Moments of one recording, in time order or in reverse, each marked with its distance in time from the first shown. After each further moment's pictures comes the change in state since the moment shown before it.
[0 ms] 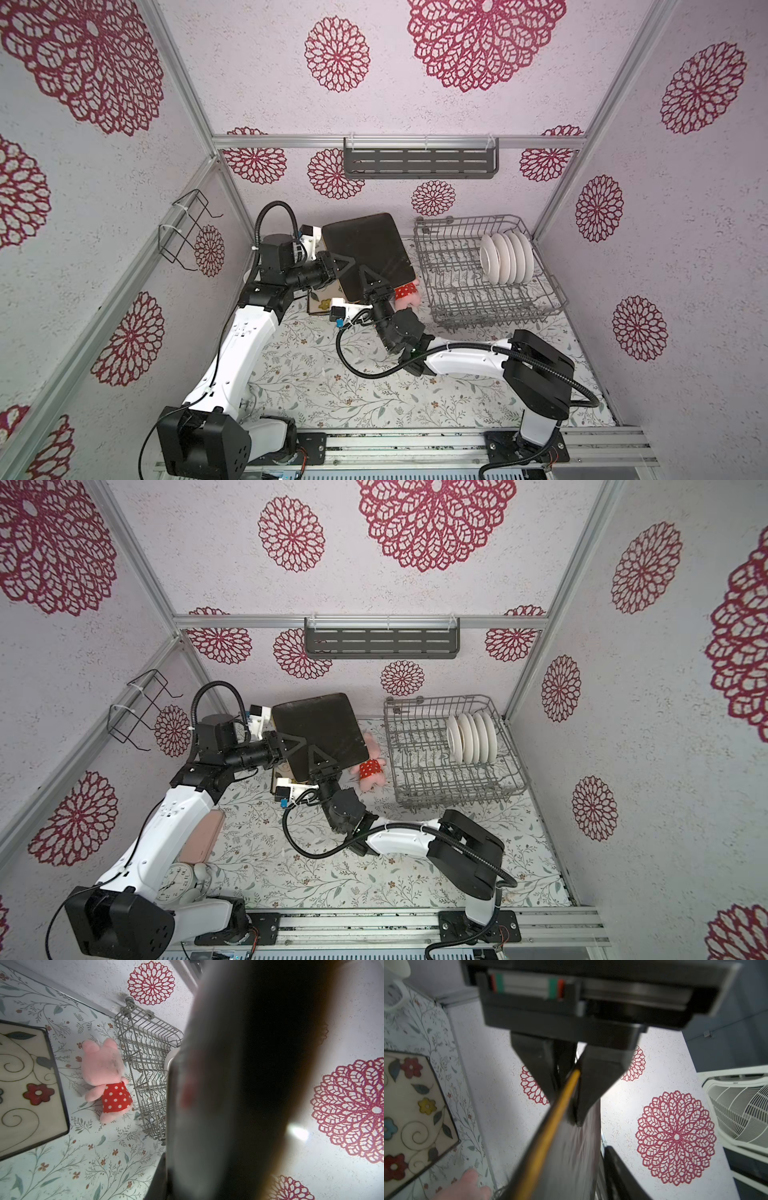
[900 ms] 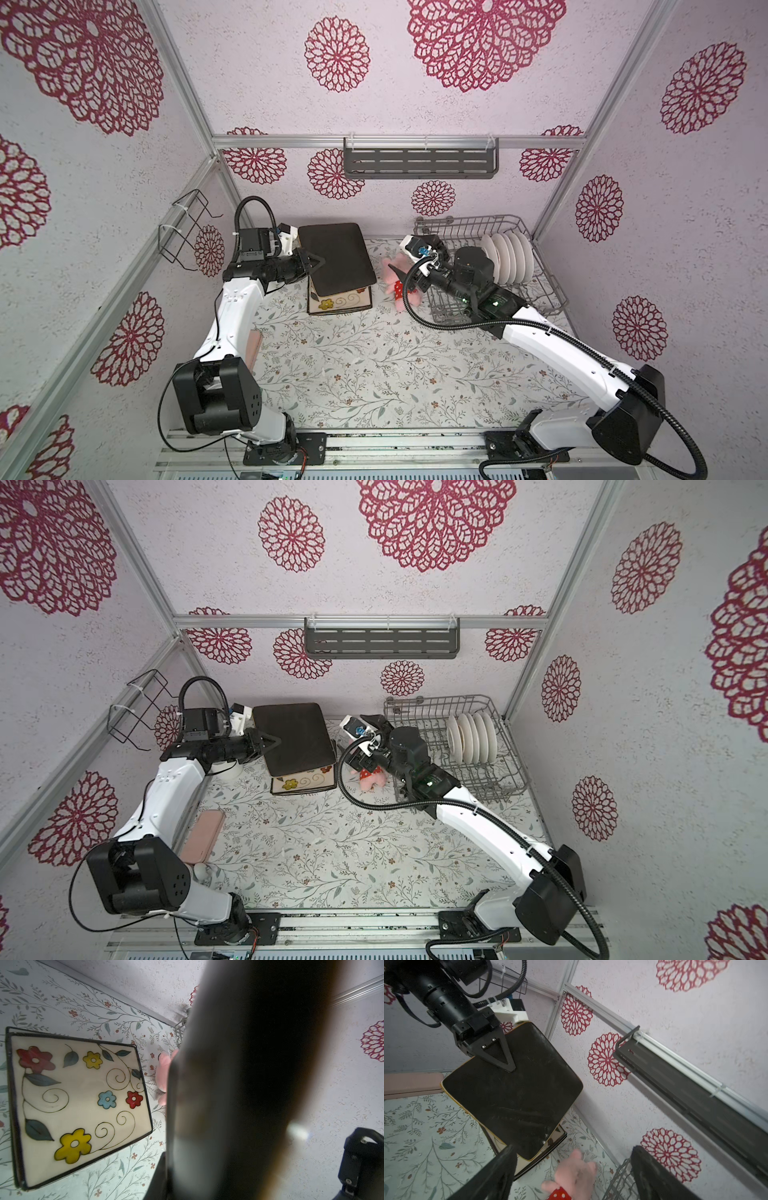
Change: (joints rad) left arm 0.232 0.255 0.194 -0.301 0.022 0.371; right arm -0.423 -0.425 0.152 -1.041 -0.687 1.096
